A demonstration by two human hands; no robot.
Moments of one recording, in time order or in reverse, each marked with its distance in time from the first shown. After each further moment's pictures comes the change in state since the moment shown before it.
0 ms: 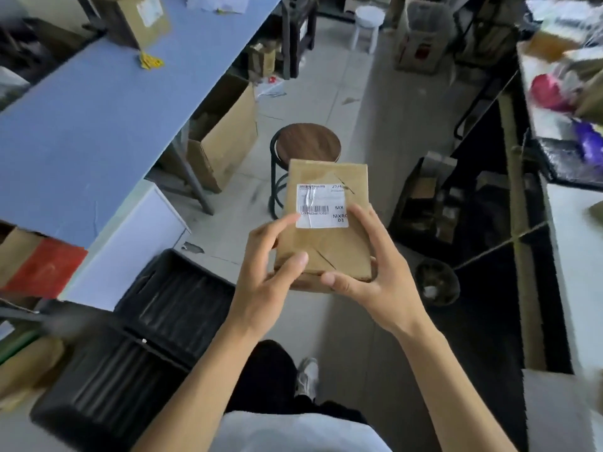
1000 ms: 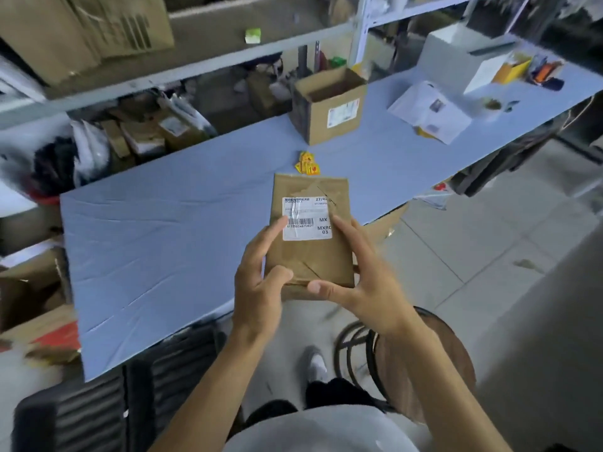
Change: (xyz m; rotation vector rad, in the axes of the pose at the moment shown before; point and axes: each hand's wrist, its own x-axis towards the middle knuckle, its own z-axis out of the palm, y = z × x) left_hand 0.523 -0.017 -0.227 -0.107 0.923 -0.097; right_hand 0.688 -0.030 0.165 -0.051 -0.738 -0.292
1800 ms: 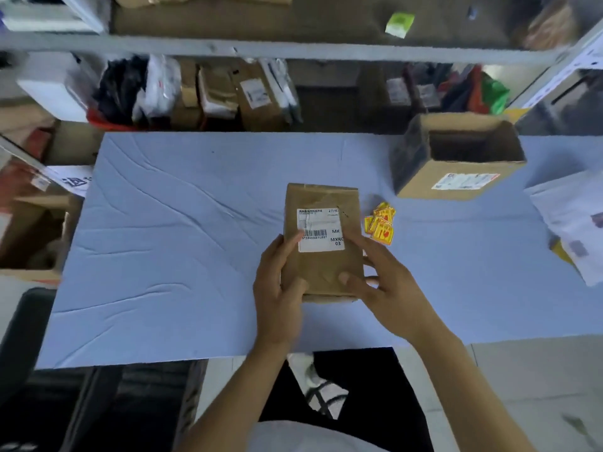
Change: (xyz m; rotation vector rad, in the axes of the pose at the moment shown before) left_hand 0.247 -0.065 0.028 -0.050 0.548 -0.138; right_hand 0.328 0.073 -0.006 -0.115 -0.512 0.034
